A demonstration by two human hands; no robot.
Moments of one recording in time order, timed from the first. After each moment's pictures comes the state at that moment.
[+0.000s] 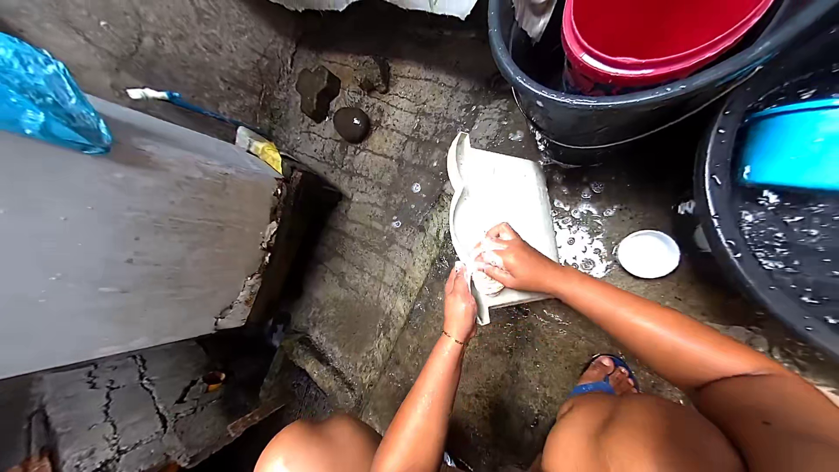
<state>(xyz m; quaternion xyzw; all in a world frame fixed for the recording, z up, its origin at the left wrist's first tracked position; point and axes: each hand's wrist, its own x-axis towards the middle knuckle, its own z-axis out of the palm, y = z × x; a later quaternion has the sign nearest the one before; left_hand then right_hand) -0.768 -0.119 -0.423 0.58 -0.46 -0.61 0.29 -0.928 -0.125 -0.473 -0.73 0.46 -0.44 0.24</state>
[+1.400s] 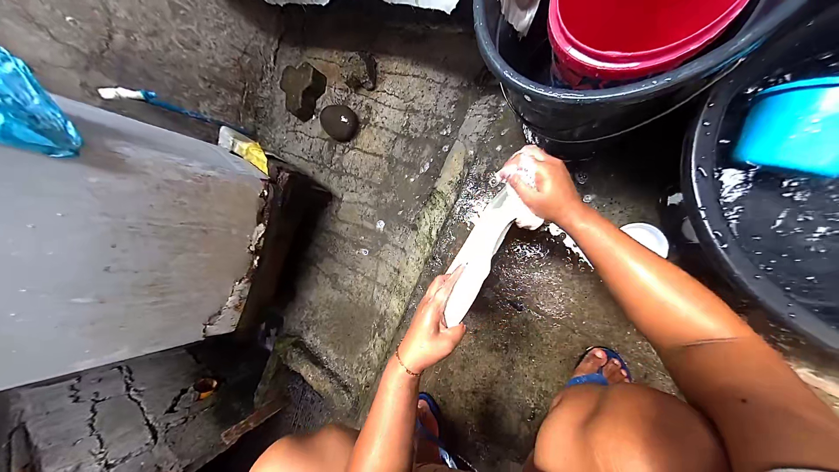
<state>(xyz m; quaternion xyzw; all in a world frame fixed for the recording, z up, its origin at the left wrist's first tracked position) -0.704 -0.134 -0.379 0.36 -0.80 -0.47 0.08 -1.013 -0.172 -0.464 -0.58 0.61 -0.50 0.21</state>
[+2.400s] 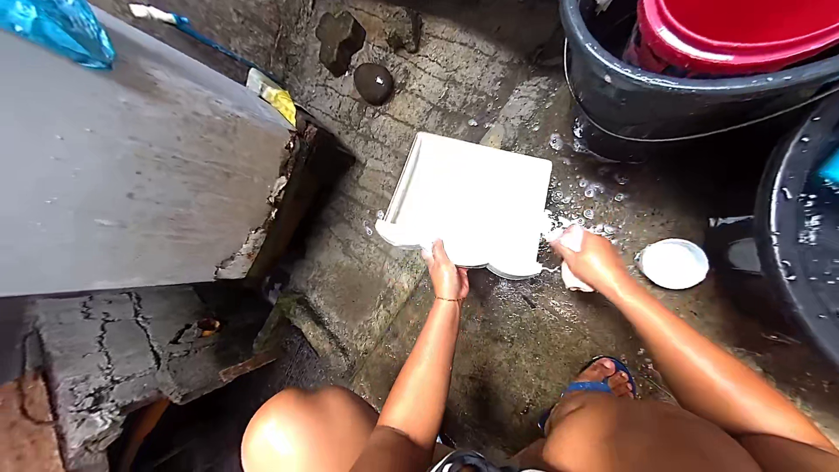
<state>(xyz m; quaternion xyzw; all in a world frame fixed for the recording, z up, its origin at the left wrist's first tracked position) -0.734 -0.163 -0.471 0.60 -0.25 -0.58 0.48 -0.967 -0.088 -0.475 -0.41 0.76 -0.21 0.46</state>
